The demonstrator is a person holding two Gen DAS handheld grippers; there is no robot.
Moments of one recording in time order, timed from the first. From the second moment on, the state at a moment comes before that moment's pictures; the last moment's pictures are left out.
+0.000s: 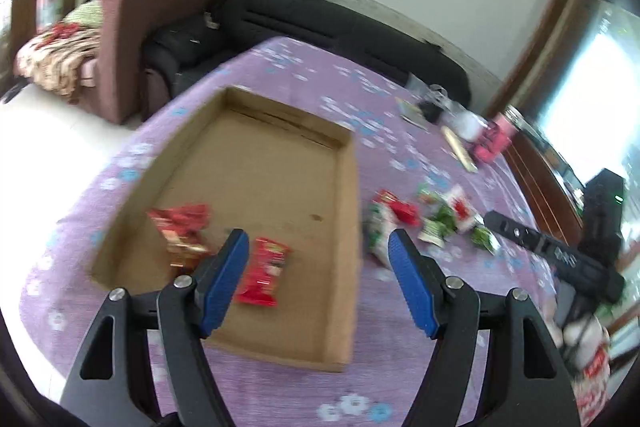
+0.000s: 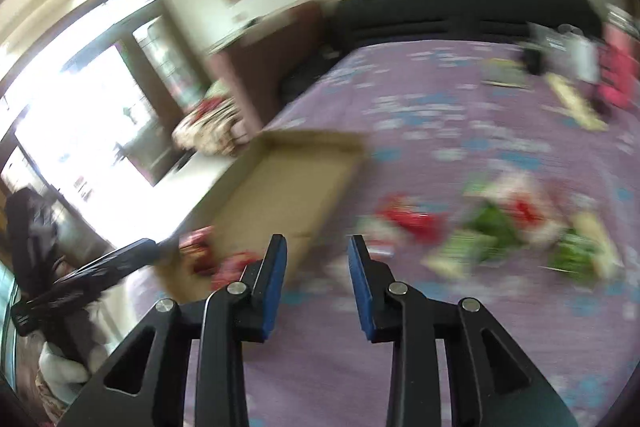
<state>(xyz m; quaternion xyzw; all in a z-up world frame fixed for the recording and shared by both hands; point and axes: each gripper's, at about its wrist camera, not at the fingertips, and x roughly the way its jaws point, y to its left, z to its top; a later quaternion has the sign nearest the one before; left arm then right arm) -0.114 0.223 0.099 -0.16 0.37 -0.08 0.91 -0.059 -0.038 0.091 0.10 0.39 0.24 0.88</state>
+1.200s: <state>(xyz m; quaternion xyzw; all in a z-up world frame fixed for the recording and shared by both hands) -0.020 0.073 0.025 0.00 0.50 -0.15 0.85 -0.002 -0.071 0.003 0.16 0.50 0.20 0.83</state>
